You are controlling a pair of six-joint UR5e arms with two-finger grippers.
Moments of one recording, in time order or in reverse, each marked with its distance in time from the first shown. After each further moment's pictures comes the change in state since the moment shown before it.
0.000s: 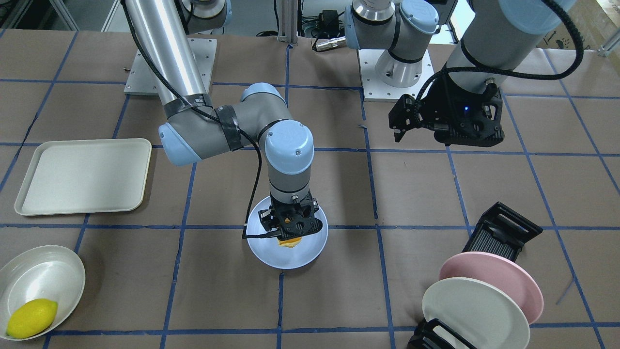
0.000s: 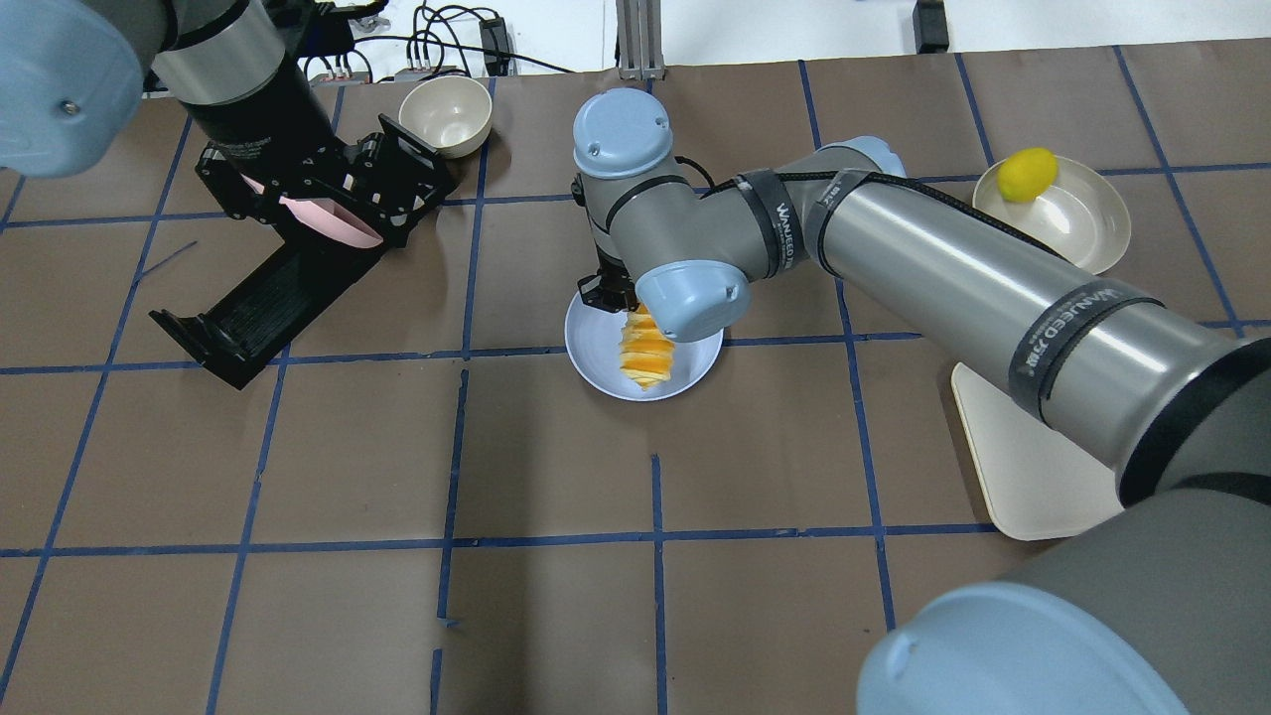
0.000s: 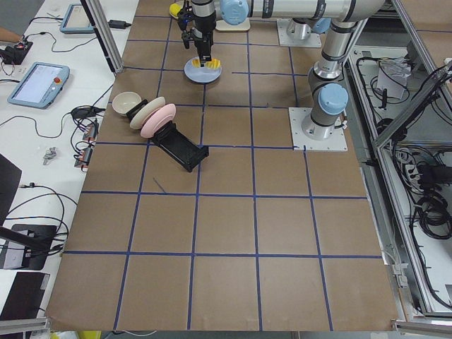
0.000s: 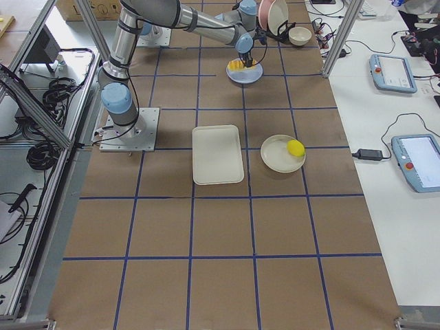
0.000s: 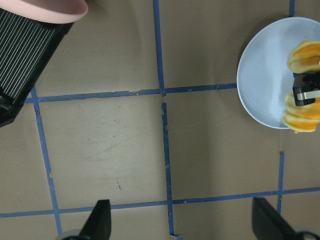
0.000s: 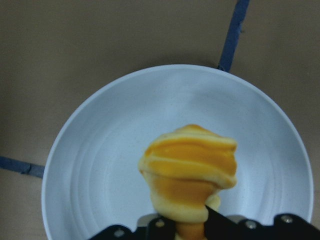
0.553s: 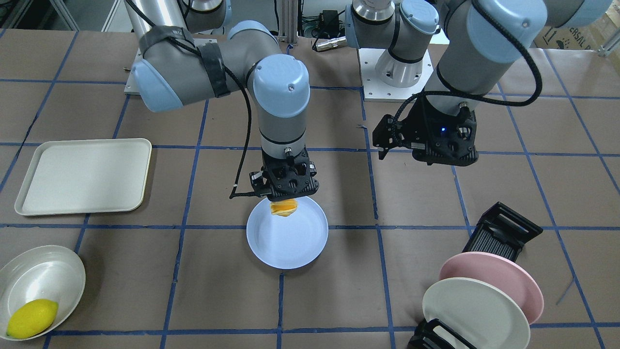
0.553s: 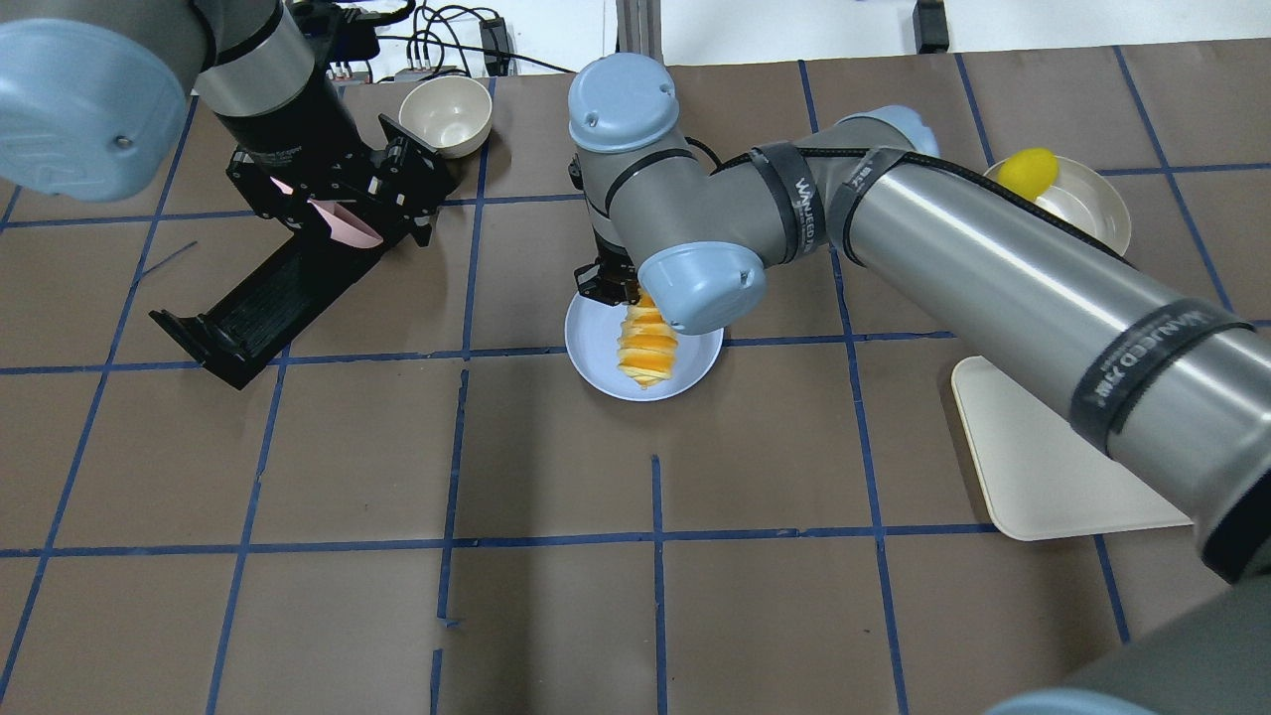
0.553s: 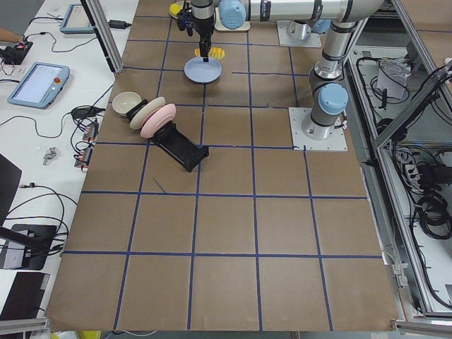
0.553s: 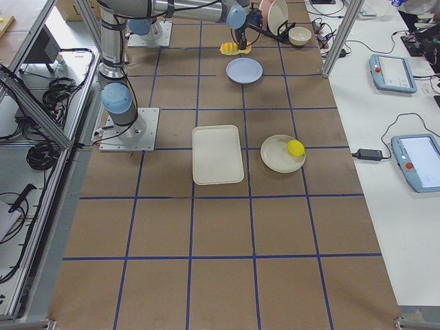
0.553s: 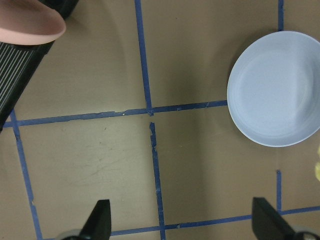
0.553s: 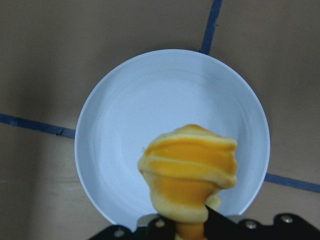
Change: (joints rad) left arm -0.026 -0.007 -0.034 0.074 -0.005 -0.002; right arm 0.002 -0.093 -0.006 0.103 0.003 0.018
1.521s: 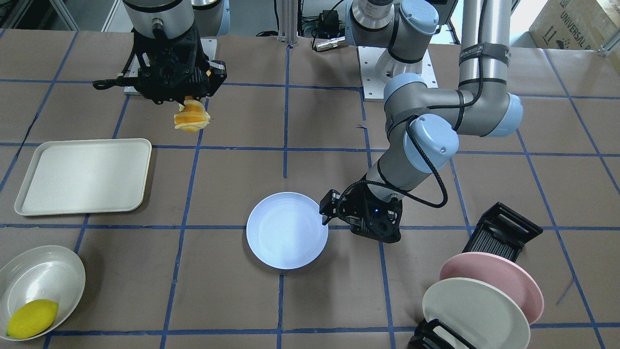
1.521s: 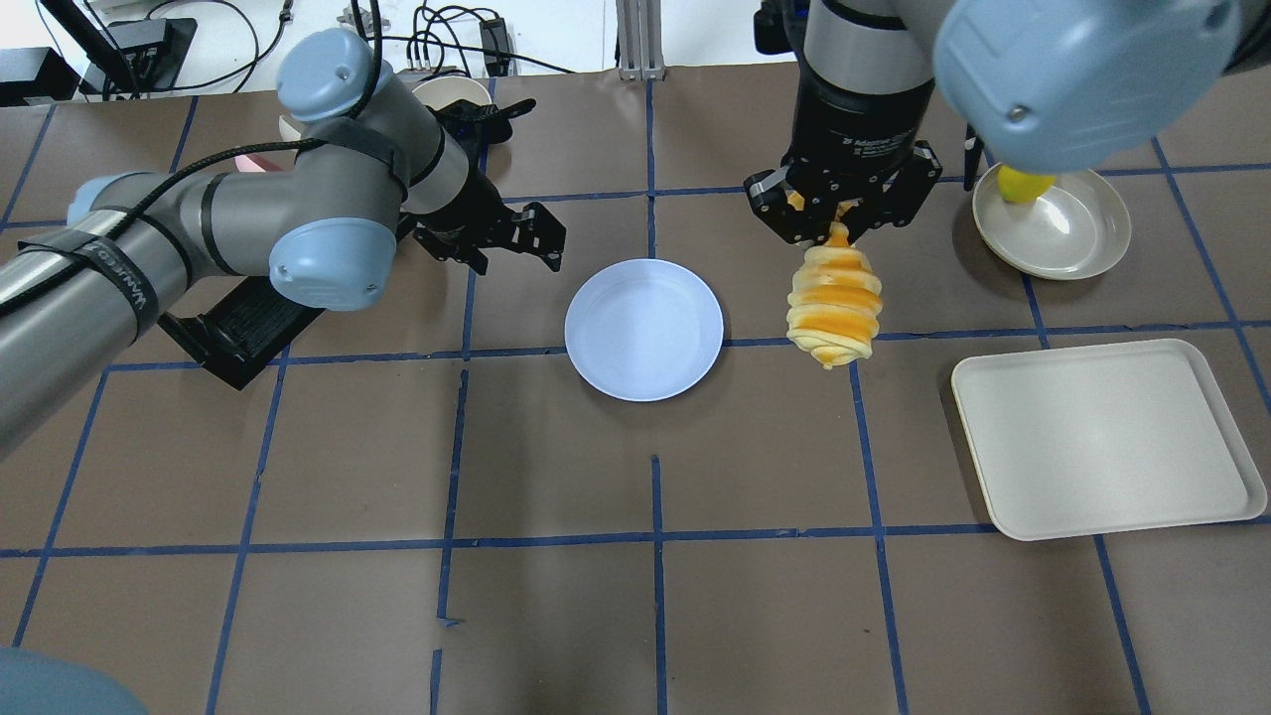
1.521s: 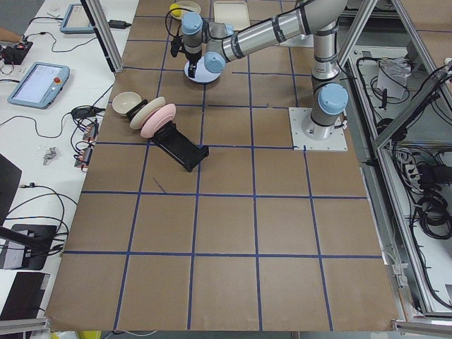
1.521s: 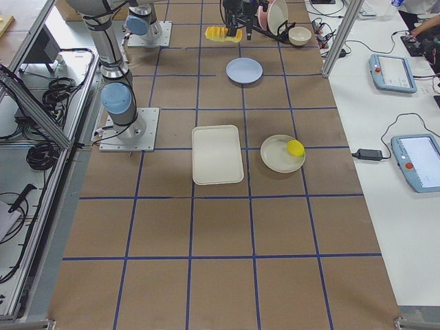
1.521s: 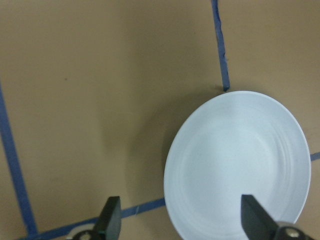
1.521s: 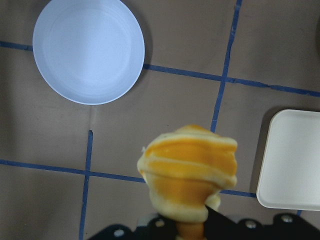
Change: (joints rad) left arm -0.062 -0.195 -0.216 0.537 -0.161 -0.009; right arm -0.178 -0.386 -0.103 0.613 0.007 -0.101
